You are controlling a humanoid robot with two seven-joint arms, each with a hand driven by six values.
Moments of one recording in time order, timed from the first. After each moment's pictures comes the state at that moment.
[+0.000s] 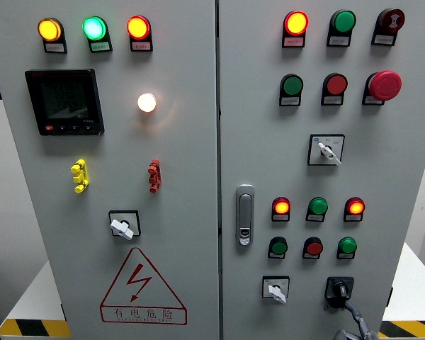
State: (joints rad) left arm -0.04 -0.09 0.02 -0.19 0.04 0.09 0.03; right arm 0.21 0.13 1.37 1.30 -1.54 -0.15 0.15
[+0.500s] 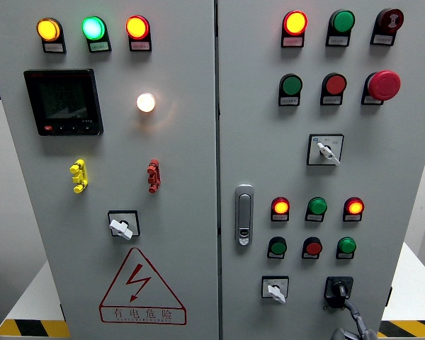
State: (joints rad) left arm -0.04 -0.09 0.02 -0.19 0.04 0.09 0.03; right arm 0.21 0.13 1.36 1.30 -1.53 -0.15 0.14
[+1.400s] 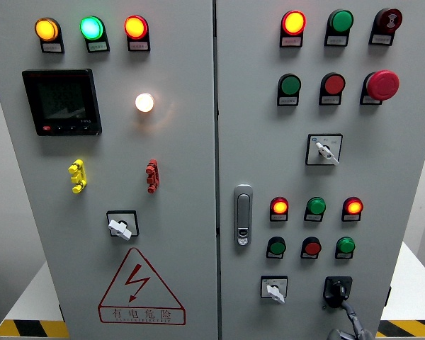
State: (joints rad) left arm -0.04 -0.09 0.02 -0.19 0.04 0.09 0.03; right arm 0.21 0.13 1.34 1.31 -1.53 -0.15 0.14
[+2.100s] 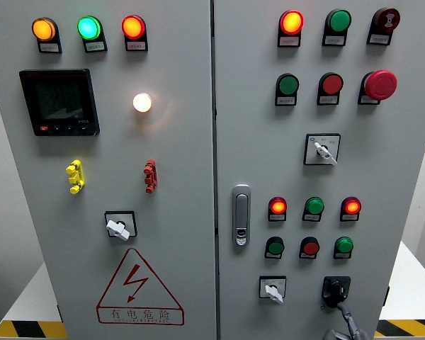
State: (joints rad) left arm -0.04 -0.09 0.02 -0.19 0.04 0.09 0.03; right arm 0.21 0.13 1.32 1.32 -1.53 -0.15 0.13
